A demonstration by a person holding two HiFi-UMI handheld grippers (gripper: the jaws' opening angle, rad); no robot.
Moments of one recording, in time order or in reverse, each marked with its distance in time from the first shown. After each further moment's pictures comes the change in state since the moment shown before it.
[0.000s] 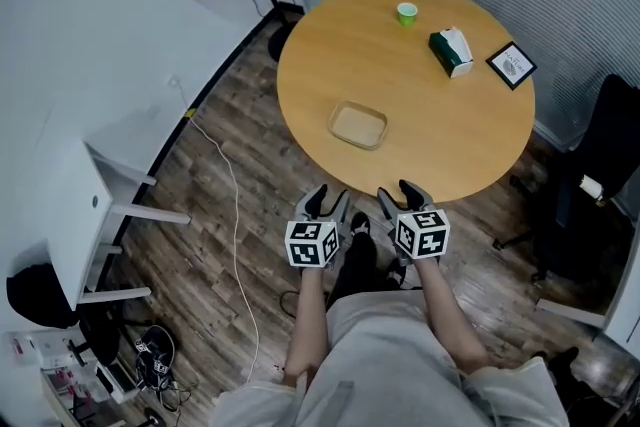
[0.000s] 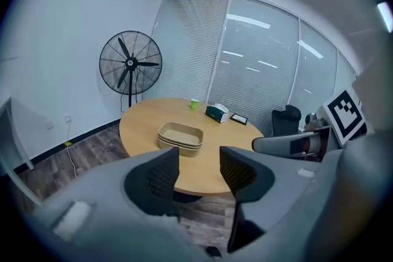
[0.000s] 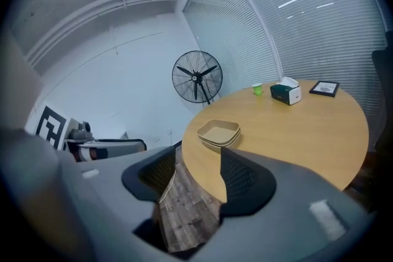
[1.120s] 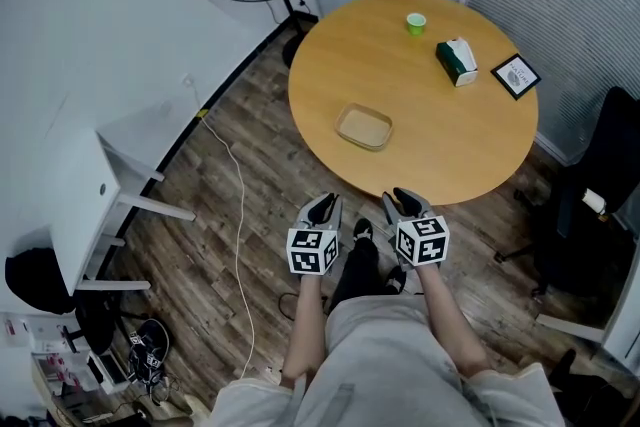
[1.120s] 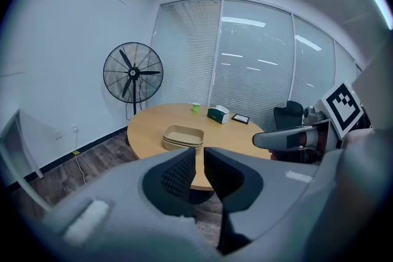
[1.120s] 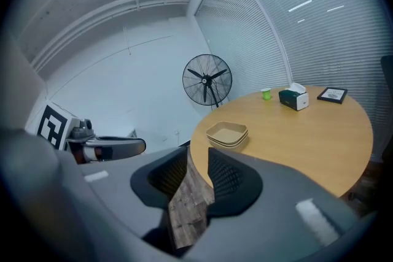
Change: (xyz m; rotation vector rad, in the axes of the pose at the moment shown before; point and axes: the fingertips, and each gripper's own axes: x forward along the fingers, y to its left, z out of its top) left arm -0.034 -0.014 -0.010 0.060 -0.043 0.052; right arm -0.024 0.017 -0.008 -0.067 -0.029 0.074
